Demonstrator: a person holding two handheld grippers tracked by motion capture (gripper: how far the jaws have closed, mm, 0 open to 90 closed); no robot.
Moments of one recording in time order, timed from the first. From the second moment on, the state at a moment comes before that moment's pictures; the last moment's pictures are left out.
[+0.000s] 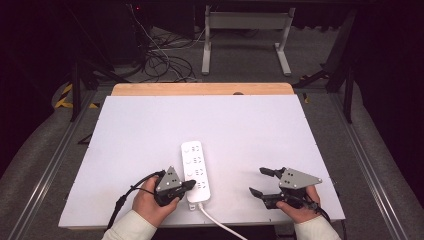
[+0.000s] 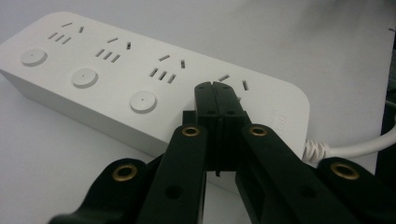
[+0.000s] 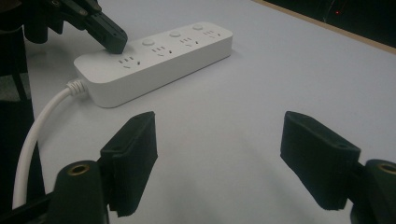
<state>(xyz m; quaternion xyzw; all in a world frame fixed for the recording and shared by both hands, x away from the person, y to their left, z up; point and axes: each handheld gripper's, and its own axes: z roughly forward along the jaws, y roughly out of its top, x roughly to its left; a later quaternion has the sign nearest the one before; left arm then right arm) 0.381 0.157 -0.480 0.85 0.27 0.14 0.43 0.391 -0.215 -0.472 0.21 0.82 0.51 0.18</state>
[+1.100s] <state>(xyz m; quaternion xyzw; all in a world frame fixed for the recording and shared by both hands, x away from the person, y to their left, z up) 0.371 0.171 -0.440 0.83 0.25 0.12 0.49 0.391 -0.216 -0.472 0.21 0.82 0.51 0.18</state>
